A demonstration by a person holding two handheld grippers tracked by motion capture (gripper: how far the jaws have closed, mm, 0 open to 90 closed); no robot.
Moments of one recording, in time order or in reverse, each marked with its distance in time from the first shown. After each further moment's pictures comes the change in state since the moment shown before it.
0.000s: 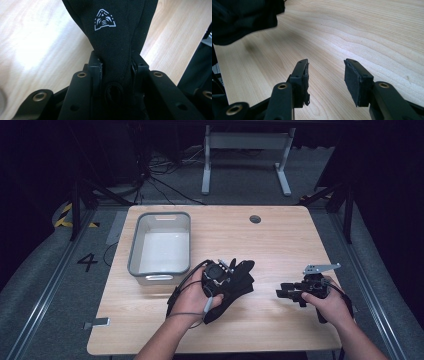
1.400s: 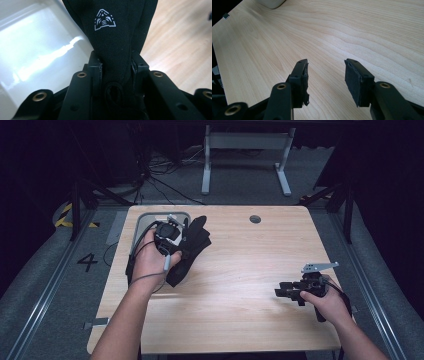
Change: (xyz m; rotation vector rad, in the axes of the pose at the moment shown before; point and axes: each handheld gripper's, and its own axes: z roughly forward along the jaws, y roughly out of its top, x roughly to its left) left arm 0.104 -0.007 -0.096 -0.122 0.165 -0.241; right arm -0.002 0.002 0.004 0.002 0.005 0.014
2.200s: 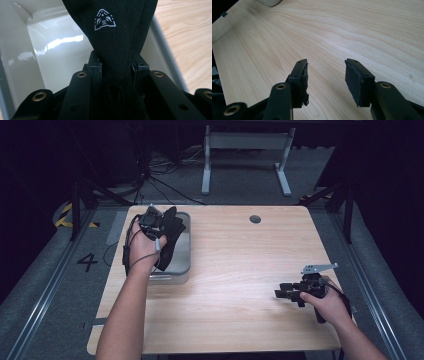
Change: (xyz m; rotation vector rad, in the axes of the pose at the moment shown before) left arm 0.084 0.009 0.046 -0.003 0.138 -0.270; right arm -0.001 -0.004 0.002 0.009 -0.004 0.007
